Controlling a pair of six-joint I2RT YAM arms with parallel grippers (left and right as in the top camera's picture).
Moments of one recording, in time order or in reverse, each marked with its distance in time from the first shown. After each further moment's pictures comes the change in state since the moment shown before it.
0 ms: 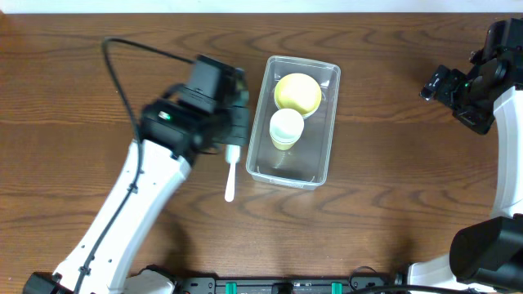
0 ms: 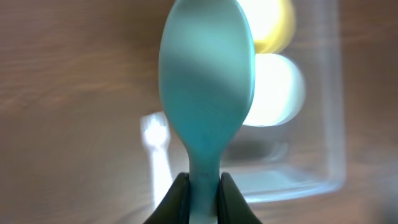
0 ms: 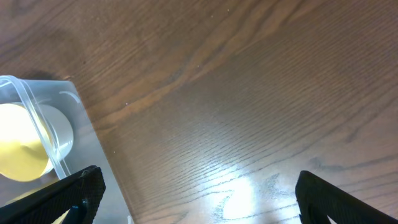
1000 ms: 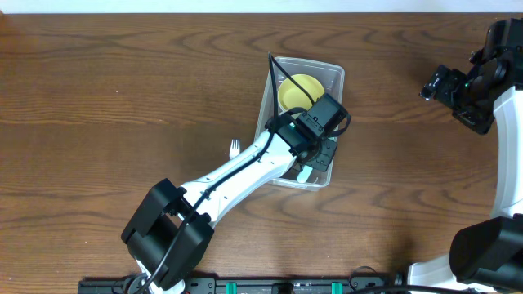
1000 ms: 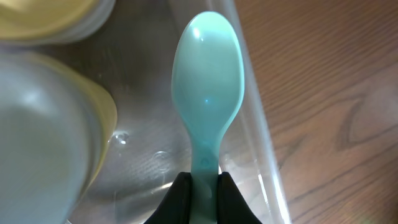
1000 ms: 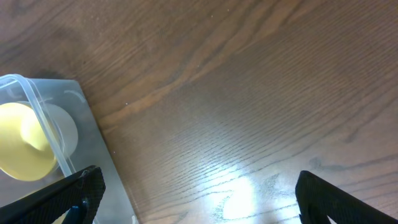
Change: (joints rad) left arm -0.326 0.425 0.017 0.283 0.012 -0.063; right arm 0.000 0.000 0.000 0.000 0.000 0.000
